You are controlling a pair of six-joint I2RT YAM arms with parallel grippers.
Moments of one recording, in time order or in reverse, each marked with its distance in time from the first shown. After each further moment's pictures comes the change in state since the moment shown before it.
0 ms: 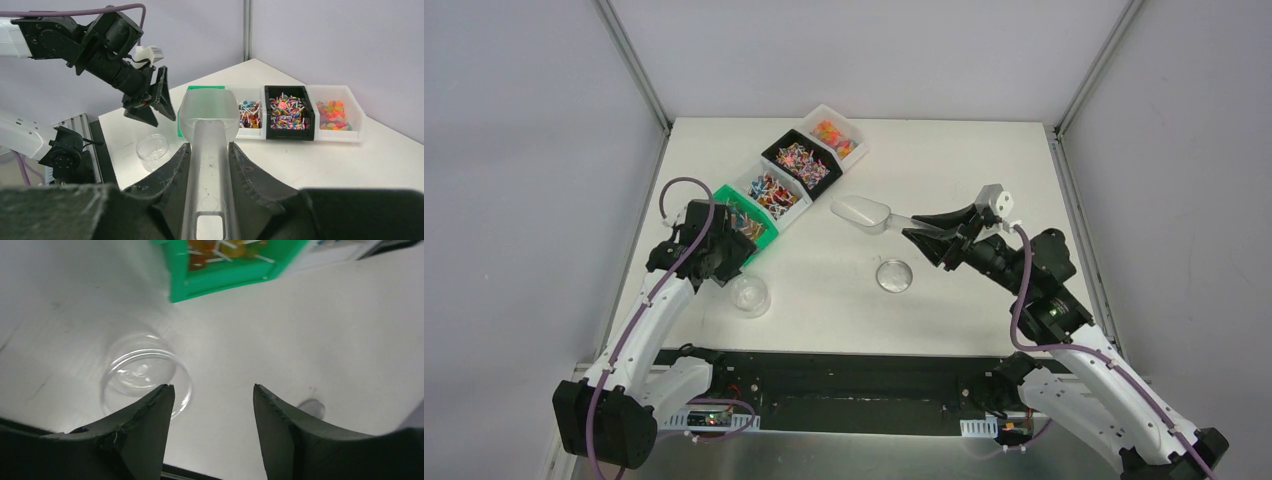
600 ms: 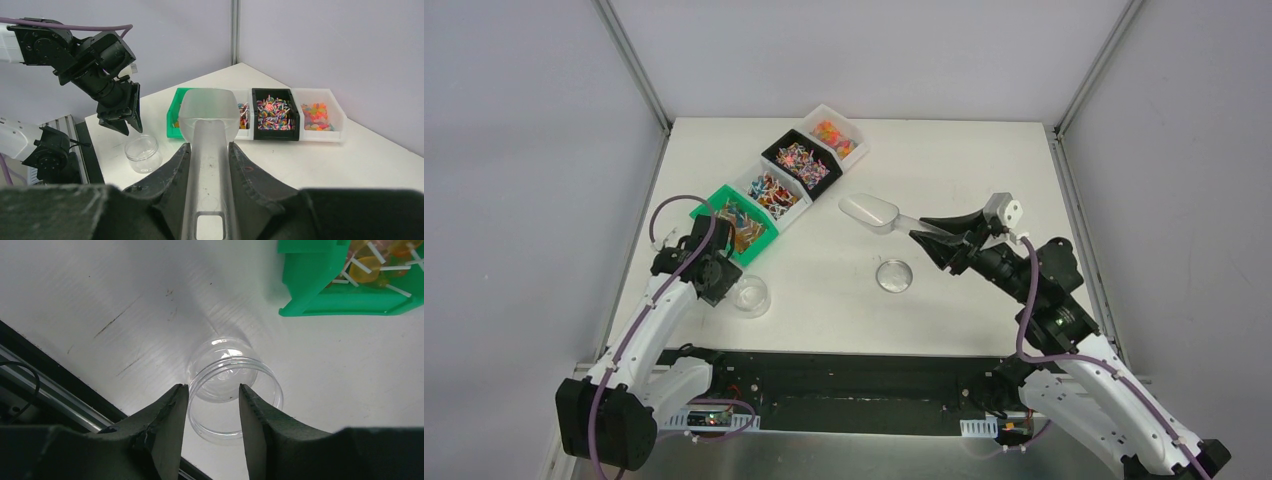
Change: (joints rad) left arm 0.000 -0.008 -0.061 -0.224 -0.256 -0.084; right arm 0.000 -0.065 -0.024 -0.026 0.045 -0.045
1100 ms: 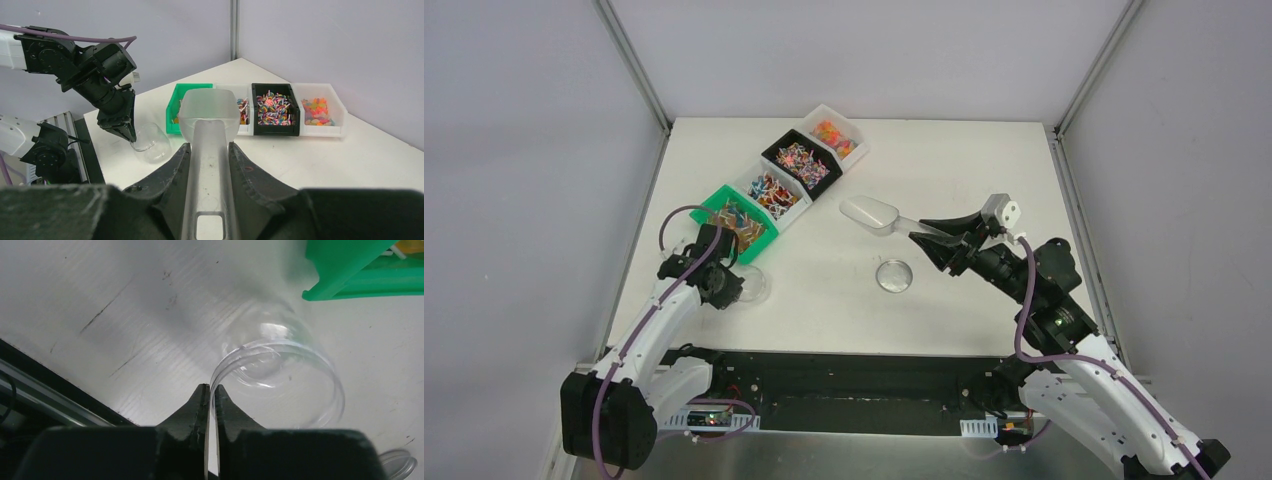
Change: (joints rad) left arm 0.000 0.005 -0.108 0.065 0.068 0.008; right arm 0.000 -0.005 -0.014 -0.011 0.003 -0.003
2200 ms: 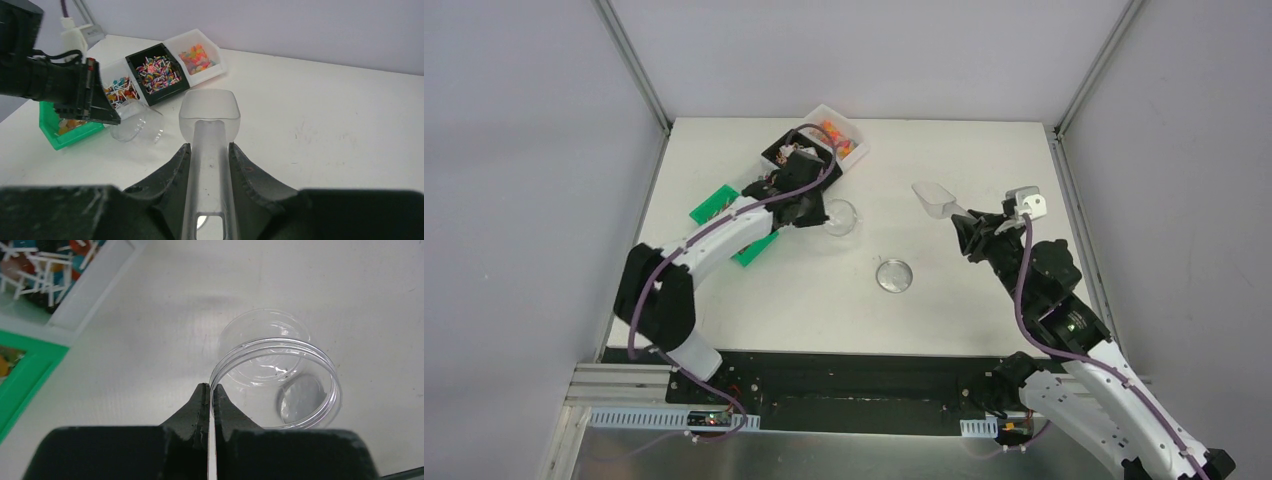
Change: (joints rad) left arm -0.343 0.562 0.550 0.384 0.125 0.454; right arm 0.000 -0.029 0.052 -0.283 0.565 0.014
